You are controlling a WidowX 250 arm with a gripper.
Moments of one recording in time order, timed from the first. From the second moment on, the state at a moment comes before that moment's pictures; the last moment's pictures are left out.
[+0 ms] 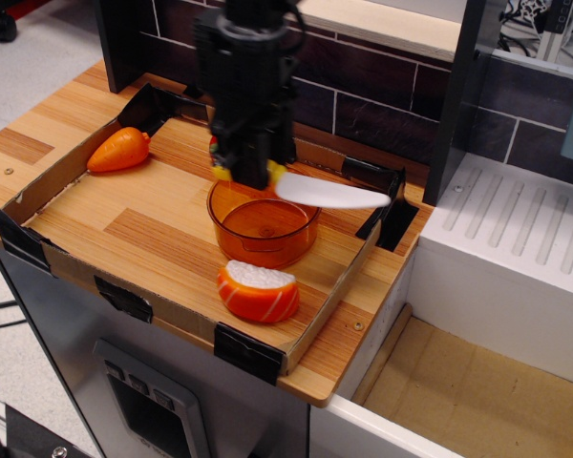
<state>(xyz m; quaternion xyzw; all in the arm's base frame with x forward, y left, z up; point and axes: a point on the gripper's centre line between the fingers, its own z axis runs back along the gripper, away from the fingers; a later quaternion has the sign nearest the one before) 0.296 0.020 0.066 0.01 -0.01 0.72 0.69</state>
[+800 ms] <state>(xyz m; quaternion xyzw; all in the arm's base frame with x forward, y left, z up) 0.300 0.020 0.059 0.02 -0.01 0.71 0.70</state>
